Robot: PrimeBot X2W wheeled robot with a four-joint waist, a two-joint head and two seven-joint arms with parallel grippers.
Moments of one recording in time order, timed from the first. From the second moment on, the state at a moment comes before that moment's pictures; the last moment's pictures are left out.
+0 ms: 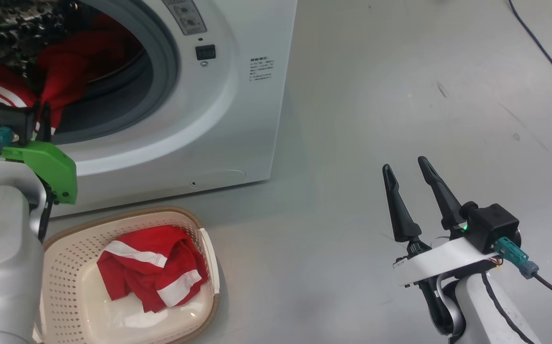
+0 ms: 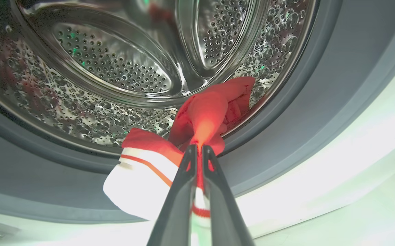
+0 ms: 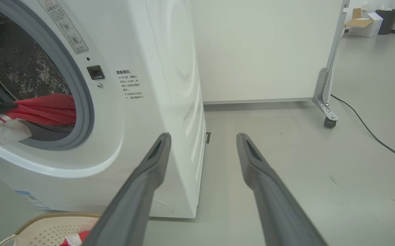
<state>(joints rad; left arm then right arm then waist) -0.79 0.22 -0.12 0.92 -0.09 -0.08 -0.15 -0.16 -0.06 0.28 0.13 0.35 0.04 -0.25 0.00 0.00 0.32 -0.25</state>
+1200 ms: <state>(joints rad) -0.46 0.09 -0.03 0.33 -0.18 -0.11 -0.25 0.00 -0.07 0.24 0.14 0.32 0.06 -0.25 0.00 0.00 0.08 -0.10</state>
